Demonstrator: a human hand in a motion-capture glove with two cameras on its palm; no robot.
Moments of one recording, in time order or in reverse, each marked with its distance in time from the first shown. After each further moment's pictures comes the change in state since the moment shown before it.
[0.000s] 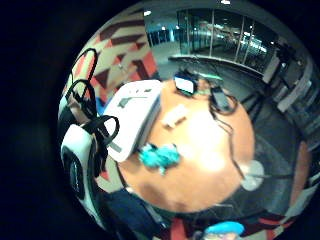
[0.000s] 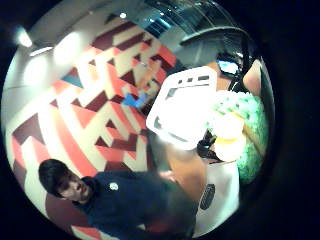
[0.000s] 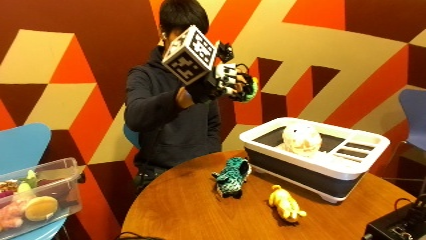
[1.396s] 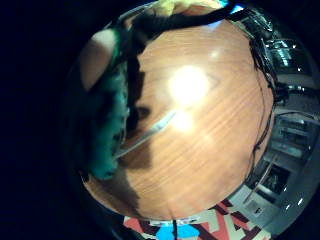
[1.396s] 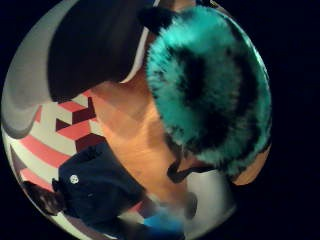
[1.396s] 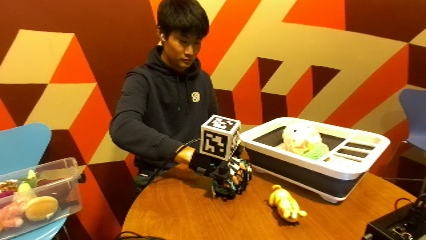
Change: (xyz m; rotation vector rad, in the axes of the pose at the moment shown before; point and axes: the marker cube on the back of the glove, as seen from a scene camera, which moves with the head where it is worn) arm 0.126 0.099 0.180 -0.656 0.479 0.002
